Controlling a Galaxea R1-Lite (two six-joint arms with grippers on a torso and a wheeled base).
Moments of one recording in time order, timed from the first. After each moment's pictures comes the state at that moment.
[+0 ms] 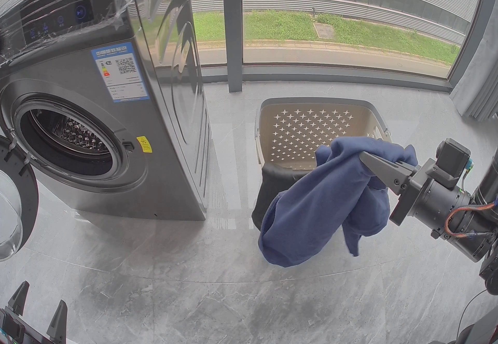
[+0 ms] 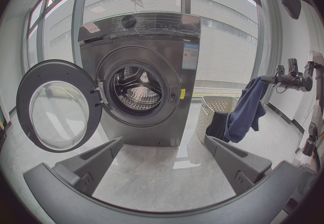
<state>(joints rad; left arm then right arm) -0.01 0.02 -0.02 0.01 0.00 -0.03 0.67 1.43 -0.43 -1.12 -0.01 0.17</state>
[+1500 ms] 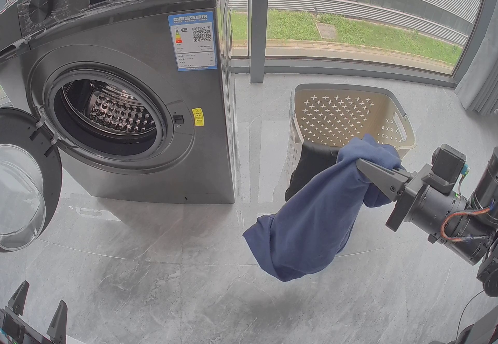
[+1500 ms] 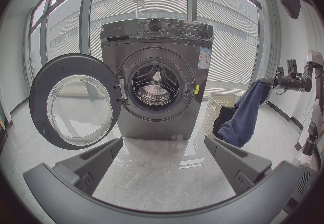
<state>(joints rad) -0.01 0.02 -0.02 0.01 0.00 -0.03 0.67 1.44 -0.41 -1.12 -0.01 0.17</state>
